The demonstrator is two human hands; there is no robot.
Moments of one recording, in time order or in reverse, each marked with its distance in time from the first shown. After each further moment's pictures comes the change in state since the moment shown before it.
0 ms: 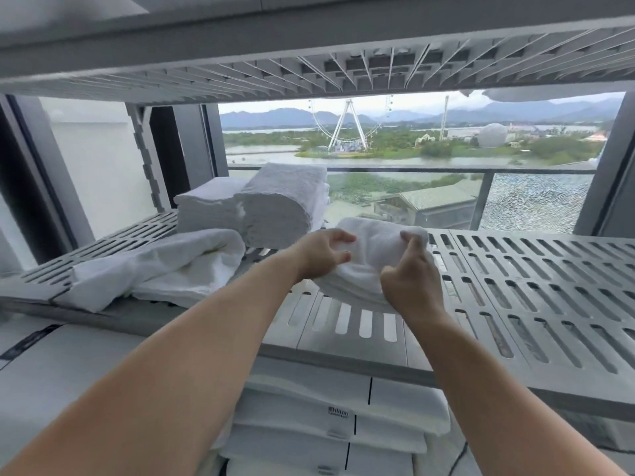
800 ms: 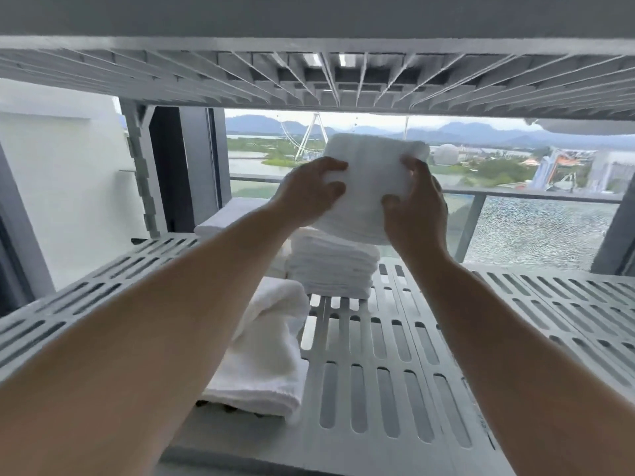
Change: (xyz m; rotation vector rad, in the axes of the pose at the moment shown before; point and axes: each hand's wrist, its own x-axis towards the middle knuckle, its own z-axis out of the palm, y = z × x) left_hand 0.110 -0.100 -0.200 -0.149 0.379 0.217; right_hand 0.131 -0.171 0.147 0.077 0.349 -0.235
